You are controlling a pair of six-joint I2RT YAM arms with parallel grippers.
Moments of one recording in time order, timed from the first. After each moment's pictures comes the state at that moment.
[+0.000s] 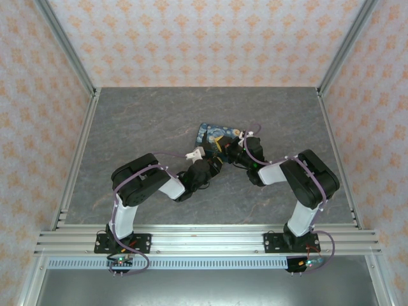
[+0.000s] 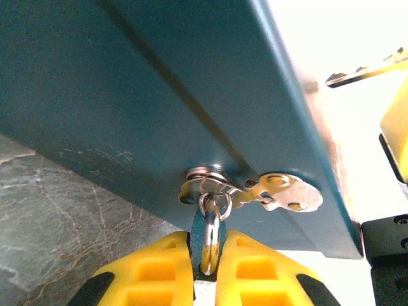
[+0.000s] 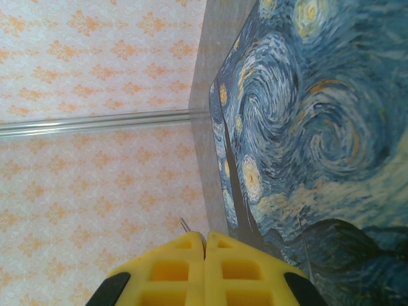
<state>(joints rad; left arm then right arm) -0.82 2.00 0.72 0.88 -0.24 -1.25 0.51 1.75 0.61 0.92 -0.28 1.50</state>
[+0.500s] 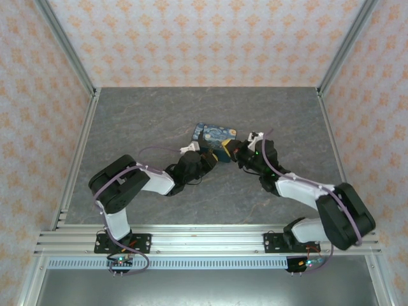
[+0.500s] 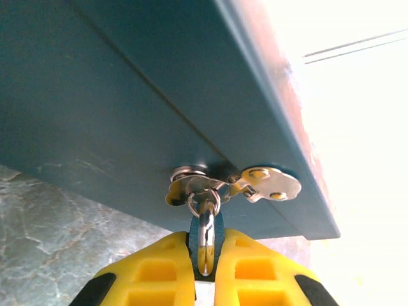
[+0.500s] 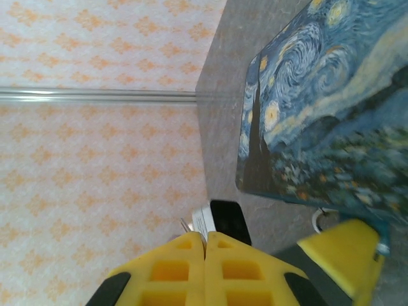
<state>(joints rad) -0.73 1.78 0.68 0.67 -0.02 -1.24 0.51 1.29 0.48 0.57 -0.30 1.40</state>
